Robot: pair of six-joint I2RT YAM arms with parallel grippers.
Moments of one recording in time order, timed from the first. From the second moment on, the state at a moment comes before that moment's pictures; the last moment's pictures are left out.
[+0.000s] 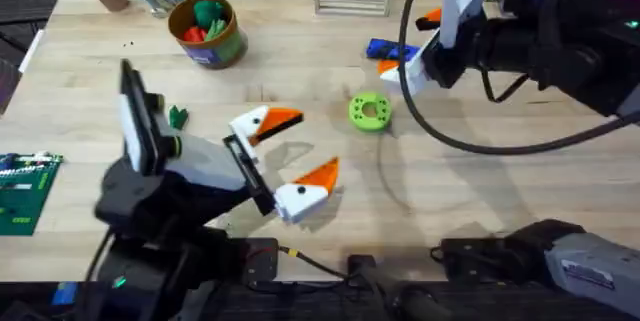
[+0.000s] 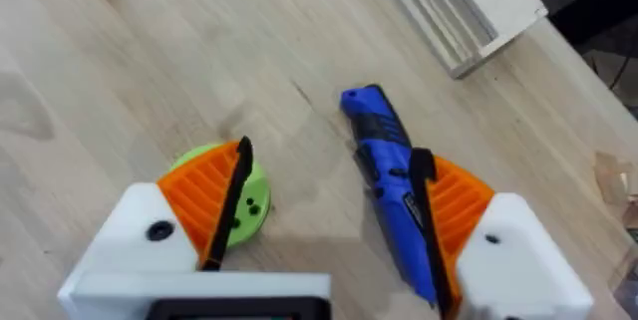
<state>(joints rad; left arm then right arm) -0.17 0.01 0.12 -0.31 0.83 -0.08 0.33 1.23 0.86 -0.35 -0.23 -0.48</state>
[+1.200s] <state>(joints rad) -0.16 0.99 1.16 -1.39 -0.36 -0.01 0.33 1.23 0.86 -0.20 -0.23 -0.36</state>
